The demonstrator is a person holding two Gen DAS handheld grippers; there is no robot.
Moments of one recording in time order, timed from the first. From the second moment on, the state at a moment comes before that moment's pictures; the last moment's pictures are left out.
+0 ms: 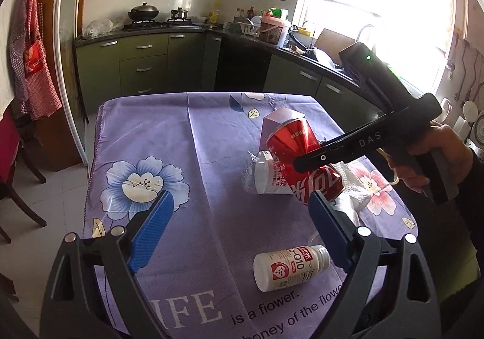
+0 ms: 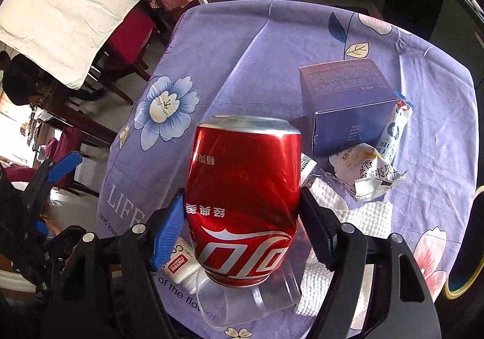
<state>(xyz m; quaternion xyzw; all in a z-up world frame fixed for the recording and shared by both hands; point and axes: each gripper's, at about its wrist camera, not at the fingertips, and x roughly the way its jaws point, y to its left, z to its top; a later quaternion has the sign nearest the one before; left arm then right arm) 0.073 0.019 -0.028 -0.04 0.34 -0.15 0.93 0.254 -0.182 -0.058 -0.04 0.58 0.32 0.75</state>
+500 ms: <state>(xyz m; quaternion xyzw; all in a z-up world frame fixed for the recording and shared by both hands) 0.069 -0.002 -0.017 -0.02 0.34 -0.17 0.93 0.249 -0.294 0.014 0.04 0.51 0.28 0.81</state>
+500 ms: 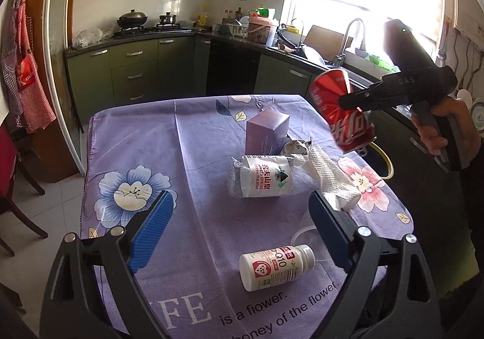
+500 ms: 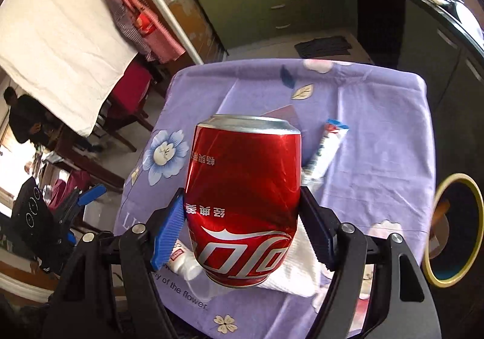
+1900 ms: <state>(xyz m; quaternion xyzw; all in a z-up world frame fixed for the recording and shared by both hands) 0.097 -0.054 -0.064 0.14 0.40 -0.42 0.80 0.265 -0.589 -0.093 0.22 0.50 0.03 0.84</state>
